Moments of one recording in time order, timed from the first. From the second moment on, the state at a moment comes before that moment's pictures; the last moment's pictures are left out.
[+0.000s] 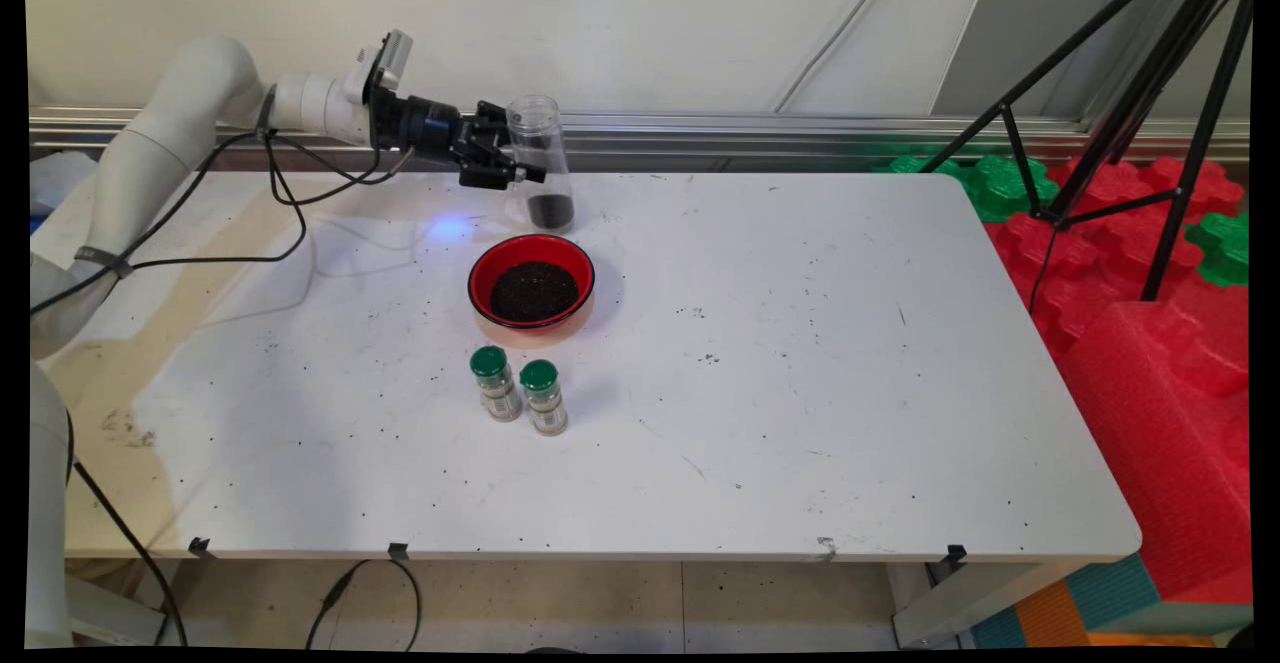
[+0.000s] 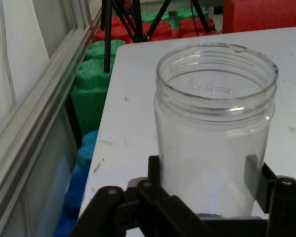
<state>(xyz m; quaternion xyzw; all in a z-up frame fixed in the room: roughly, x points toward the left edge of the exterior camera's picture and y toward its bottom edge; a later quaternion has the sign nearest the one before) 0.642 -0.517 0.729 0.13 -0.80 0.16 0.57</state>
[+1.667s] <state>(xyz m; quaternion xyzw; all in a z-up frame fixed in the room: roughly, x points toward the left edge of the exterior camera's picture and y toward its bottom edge) 0.639 -0.472 0.752 0.02 -0.79 0.31 0.53</state>
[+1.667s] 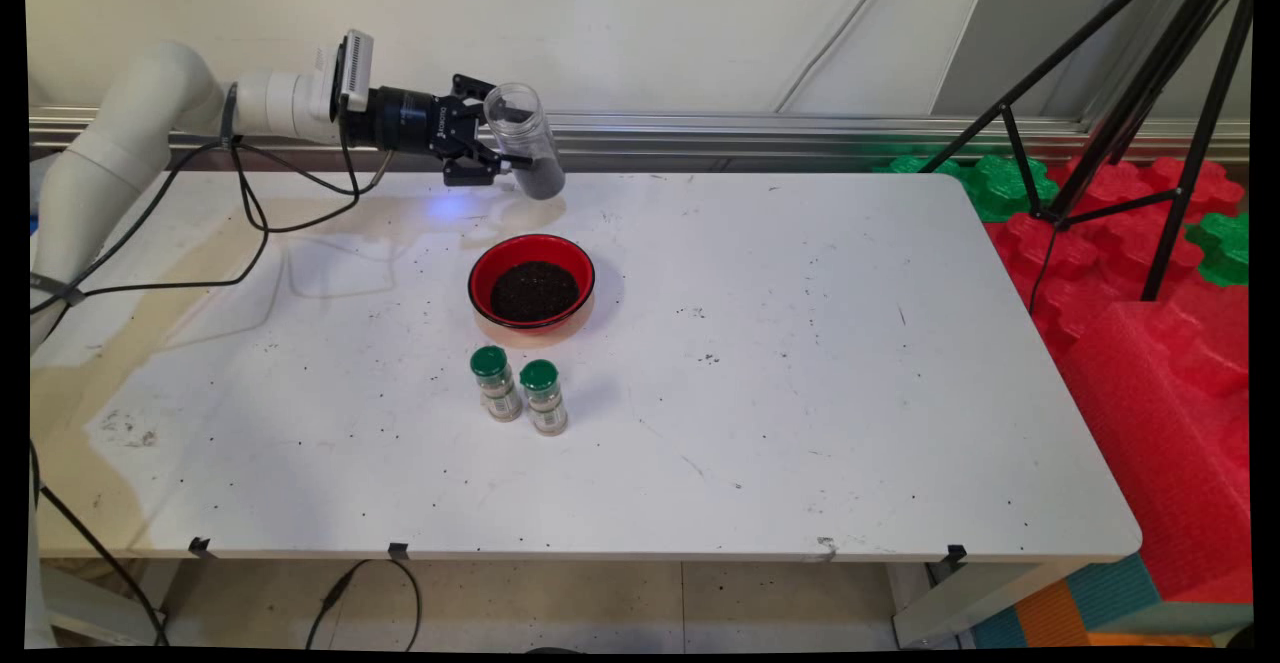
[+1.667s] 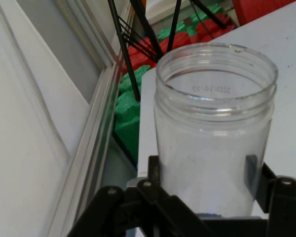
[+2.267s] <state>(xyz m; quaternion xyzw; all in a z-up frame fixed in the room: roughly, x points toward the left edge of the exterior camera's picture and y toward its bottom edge) 0.629 -0.458 0.747 -0.05 -0.79 0.37 0.49</state>
